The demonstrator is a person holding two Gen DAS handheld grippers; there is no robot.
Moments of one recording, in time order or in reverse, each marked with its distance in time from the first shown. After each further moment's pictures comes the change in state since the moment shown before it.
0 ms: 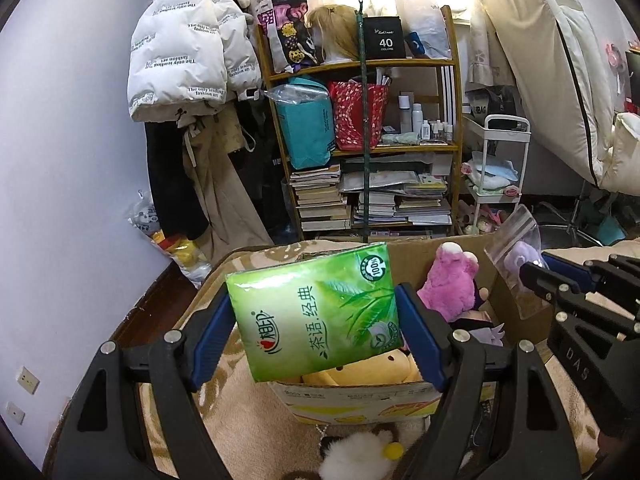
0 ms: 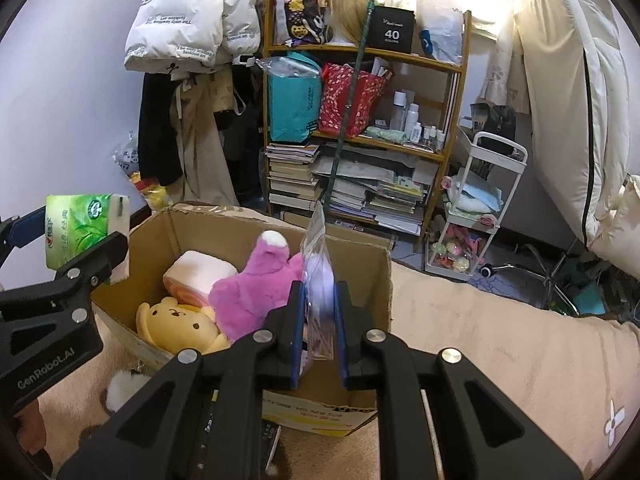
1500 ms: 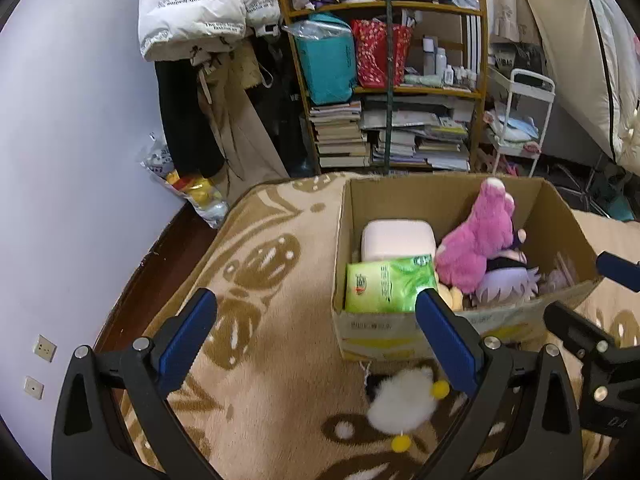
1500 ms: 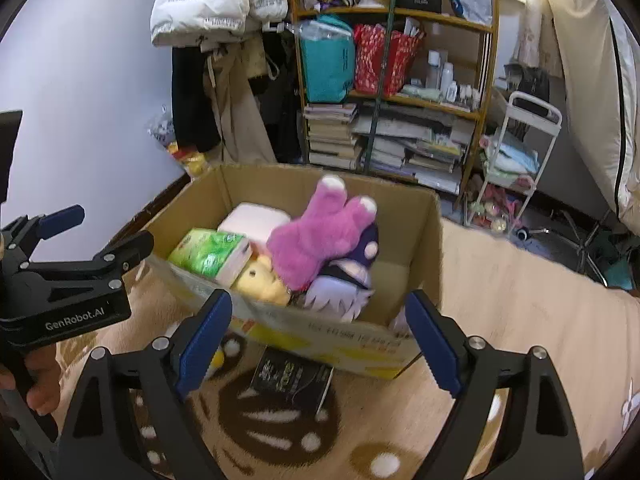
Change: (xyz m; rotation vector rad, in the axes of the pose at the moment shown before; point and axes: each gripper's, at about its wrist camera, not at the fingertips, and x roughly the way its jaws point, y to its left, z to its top) left arm 0.008 0.037 -0.018 -0.014 0.252 0.031; right arm -0.011 0.015 -0.021 0.029 0.172 0.161
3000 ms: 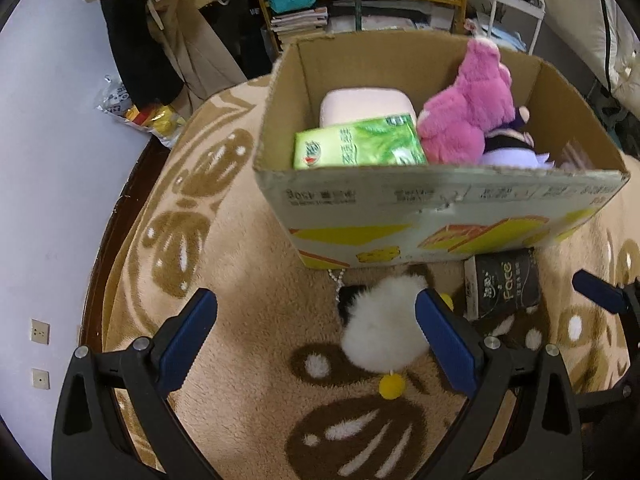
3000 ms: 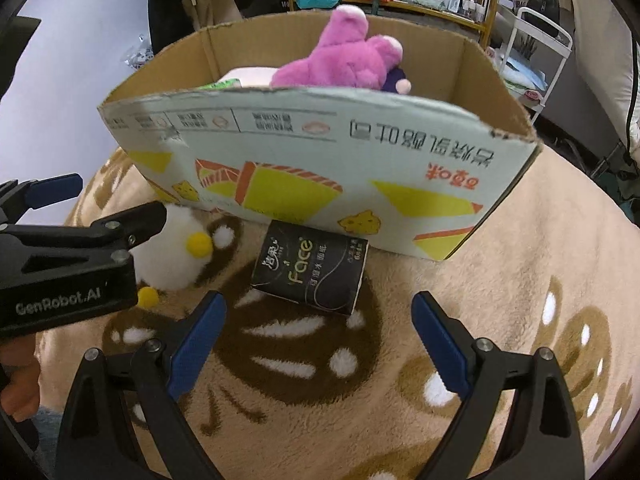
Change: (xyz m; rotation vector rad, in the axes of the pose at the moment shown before) left arm 0.051 -0.025 -0.041 0.088 0.317 -0.075; right arm 0.054 0.014 -0.065 0.048 0.277 -0.032
